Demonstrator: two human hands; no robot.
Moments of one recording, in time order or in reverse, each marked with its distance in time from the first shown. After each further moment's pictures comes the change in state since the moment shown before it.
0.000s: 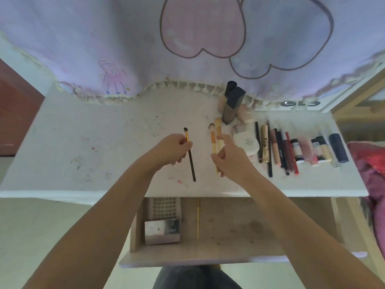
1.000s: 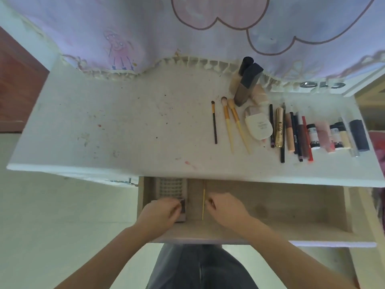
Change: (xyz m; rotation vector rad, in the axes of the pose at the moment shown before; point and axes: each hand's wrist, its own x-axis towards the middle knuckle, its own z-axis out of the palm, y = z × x) left_hand -0.112 -0.142 0.103 0.455 -0.067 0.088; right_hand -0.075 0.079 0.096 -0.537 -0.380 -0.025
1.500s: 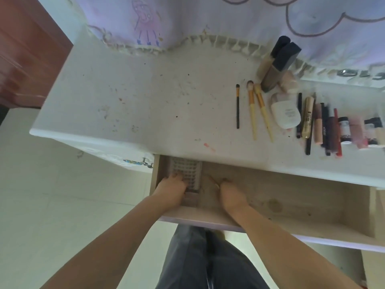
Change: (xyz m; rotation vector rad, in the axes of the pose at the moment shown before) left_hand 0.026 -0.021 0.022 0.388 -0.137 -0.067; right_hand 0.047 0.011 0.060 -0.070 0.008 0.213
